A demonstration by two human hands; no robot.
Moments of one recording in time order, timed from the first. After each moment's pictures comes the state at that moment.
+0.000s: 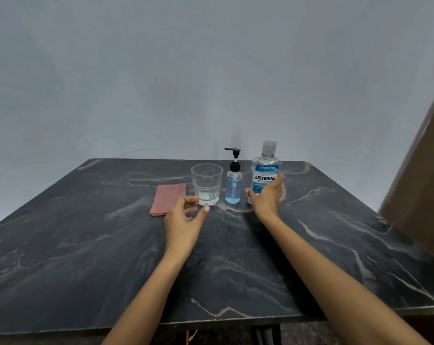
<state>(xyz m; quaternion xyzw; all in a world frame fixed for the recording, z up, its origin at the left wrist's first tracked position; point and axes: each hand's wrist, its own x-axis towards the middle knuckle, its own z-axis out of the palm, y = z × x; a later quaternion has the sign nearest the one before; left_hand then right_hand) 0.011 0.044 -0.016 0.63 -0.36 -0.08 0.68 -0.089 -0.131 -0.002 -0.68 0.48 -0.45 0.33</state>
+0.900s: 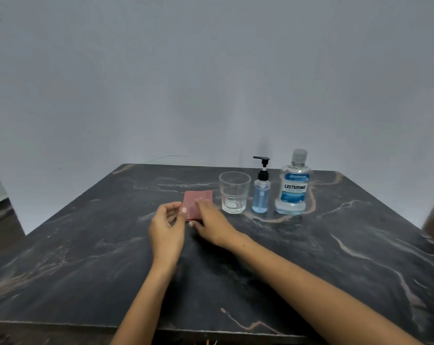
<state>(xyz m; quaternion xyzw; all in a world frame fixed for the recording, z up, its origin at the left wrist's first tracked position) 0.061 0.089 -0.014 0.63 -0.25 -0.01 0.74 0.008 -0.018 -0.004 -0.95 0.19 -0.15 0.21</state>
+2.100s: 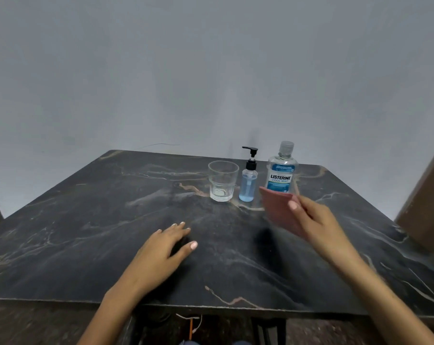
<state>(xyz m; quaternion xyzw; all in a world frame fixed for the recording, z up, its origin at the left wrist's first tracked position) 0.034 0.147 -0.027 0.78 -0.55 -0.04 0.30 -0.203 -0.024 0.047 -0.81 0.30 -0.36 0.34</state>
